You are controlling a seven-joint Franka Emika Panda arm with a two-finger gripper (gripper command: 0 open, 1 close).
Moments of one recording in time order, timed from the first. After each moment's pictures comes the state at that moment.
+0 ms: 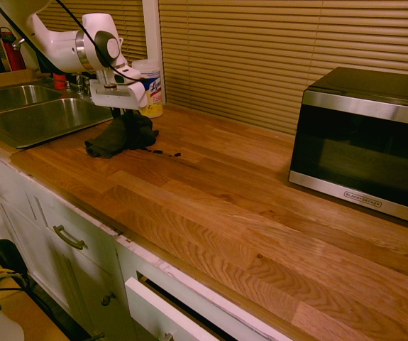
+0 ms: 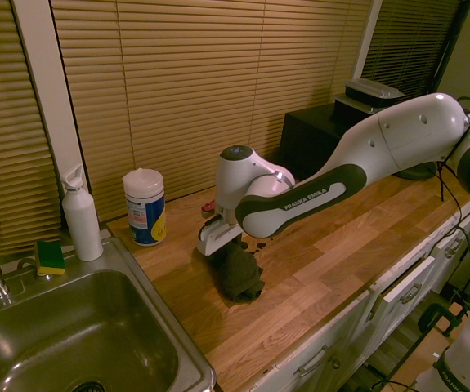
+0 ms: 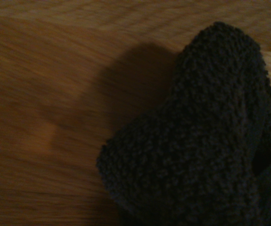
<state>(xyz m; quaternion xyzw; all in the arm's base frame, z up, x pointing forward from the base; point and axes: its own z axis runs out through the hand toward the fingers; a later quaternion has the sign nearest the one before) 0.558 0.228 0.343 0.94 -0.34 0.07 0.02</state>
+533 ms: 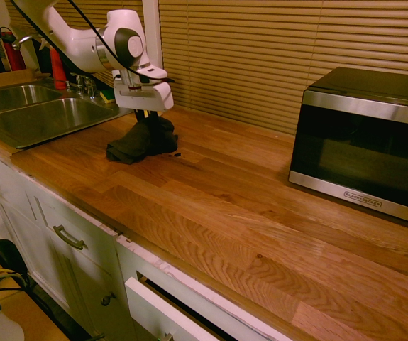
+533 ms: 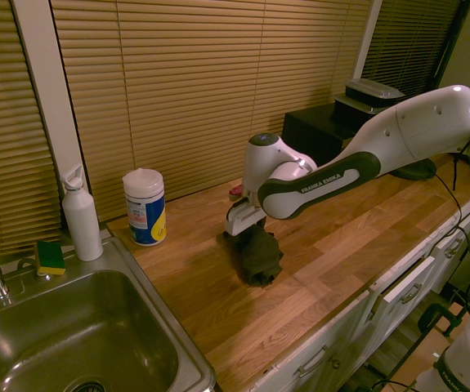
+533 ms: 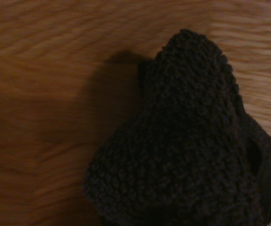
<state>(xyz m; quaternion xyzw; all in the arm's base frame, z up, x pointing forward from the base) 0.574 0.124 0.351 0.92 -0.38 0.08 0.04</state>
